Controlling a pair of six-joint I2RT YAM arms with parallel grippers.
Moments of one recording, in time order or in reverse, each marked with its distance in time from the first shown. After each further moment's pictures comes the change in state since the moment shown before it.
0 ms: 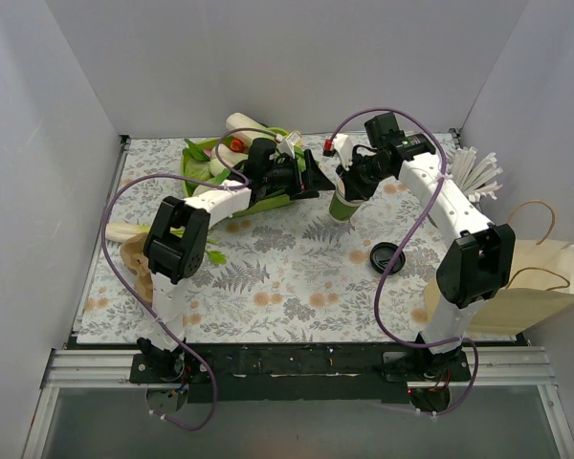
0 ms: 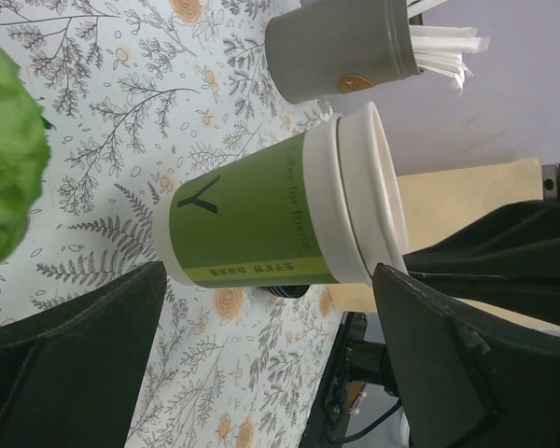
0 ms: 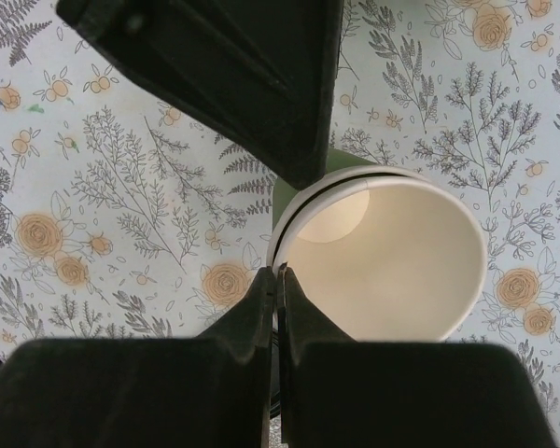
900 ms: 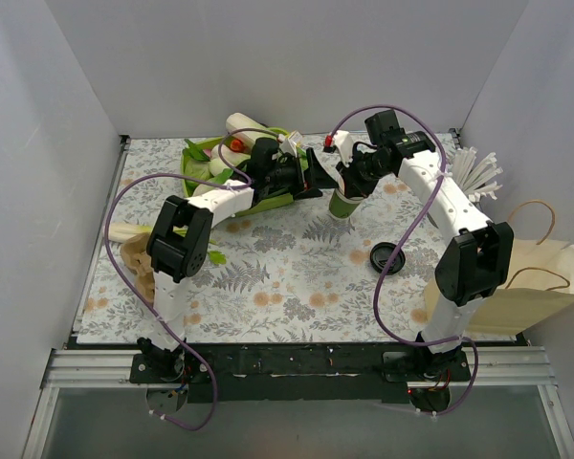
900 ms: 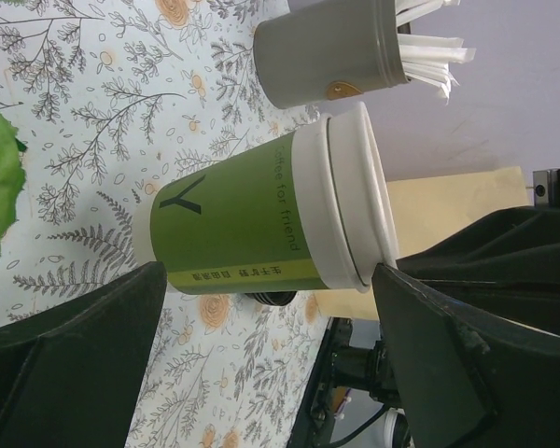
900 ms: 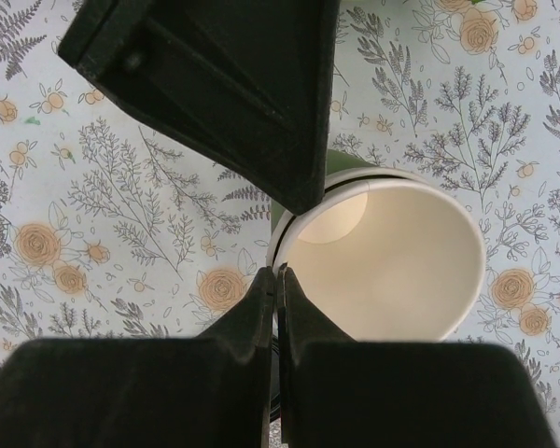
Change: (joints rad) left arm -0.013 0.035 0.029 0.024 0.002 -0.062; right arm 0.000 0.017 0.029 0.004 0.000 0.019
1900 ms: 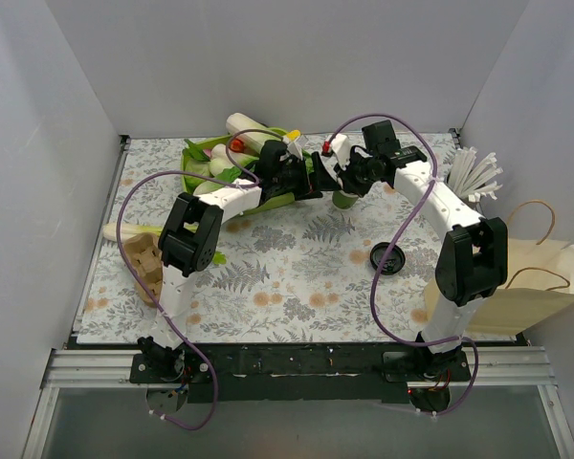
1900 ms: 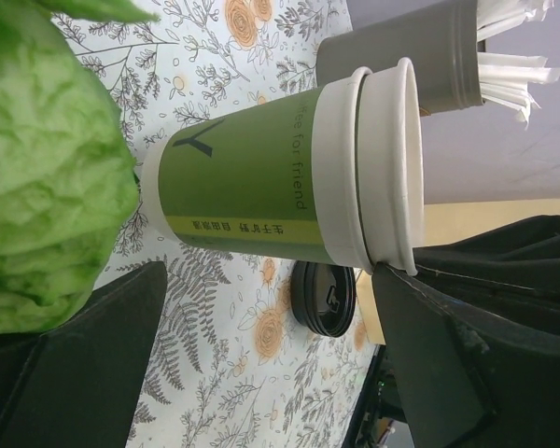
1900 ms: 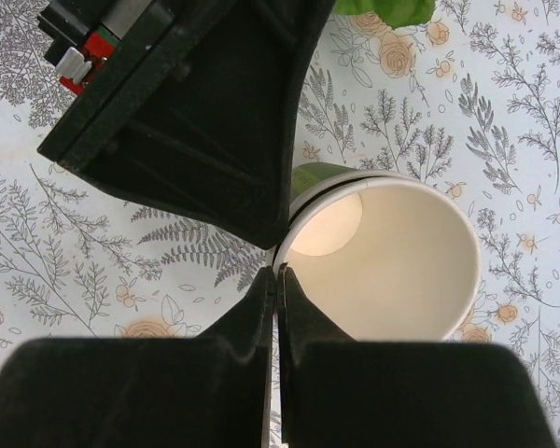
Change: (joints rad) left arm -0.012 0.111 0.098 -0.062 -0.092 0.080; right arm -0.001 -0.002 -0.171 0.305 0.087 -0.009
